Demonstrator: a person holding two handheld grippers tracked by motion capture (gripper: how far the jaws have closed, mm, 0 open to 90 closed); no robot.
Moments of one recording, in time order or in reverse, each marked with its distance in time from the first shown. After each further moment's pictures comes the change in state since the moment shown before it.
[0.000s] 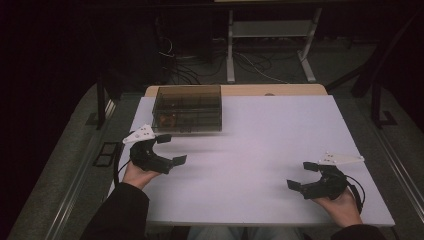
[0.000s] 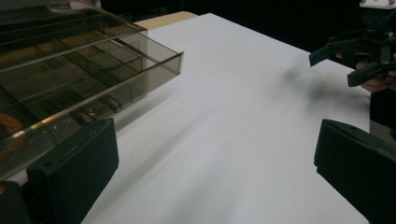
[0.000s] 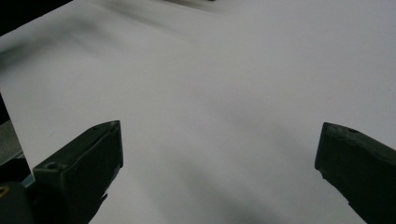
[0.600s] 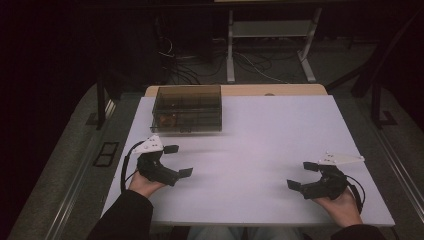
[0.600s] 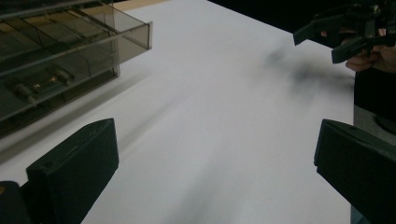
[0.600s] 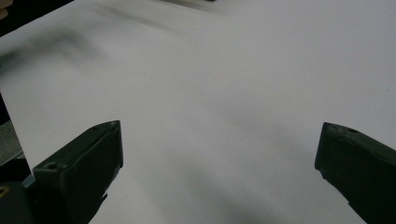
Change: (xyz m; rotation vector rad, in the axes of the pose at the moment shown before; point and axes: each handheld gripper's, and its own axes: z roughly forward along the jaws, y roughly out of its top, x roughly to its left) left arm -0.016 -0.021 0.013 0.046 -0.050 0.008; right arm 0.000 0.000 0.000 -0.001 0.000 0.000
